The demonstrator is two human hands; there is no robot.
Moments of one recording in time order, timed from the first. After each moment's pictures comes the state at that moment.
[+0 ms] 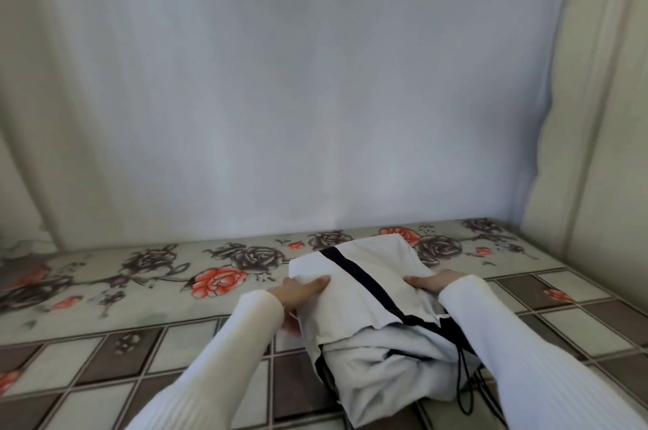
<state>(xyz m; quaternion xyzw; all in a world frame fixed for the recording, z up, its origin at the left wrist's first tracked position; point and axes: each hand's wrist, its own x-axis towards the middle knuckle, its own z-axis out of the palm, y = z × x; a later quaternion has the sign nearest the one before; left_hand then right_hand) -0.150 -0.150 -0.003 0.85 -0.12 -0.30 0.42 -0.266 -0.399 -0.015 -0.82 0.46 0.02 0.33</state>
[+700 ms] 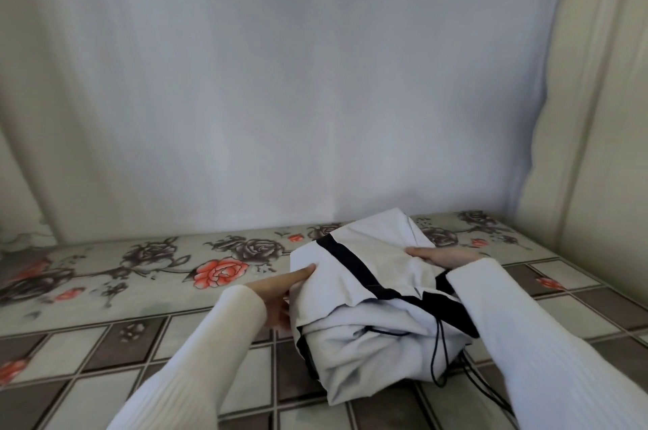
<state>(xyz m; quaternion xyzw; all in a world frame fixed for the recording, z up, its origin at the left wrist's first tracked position) -0.137 -0.127 -0.013 0.69 -0.05 -0.47 0.55 -0.277 -0.391 0.016 -0.71 0.36 0.00 0.61</state>
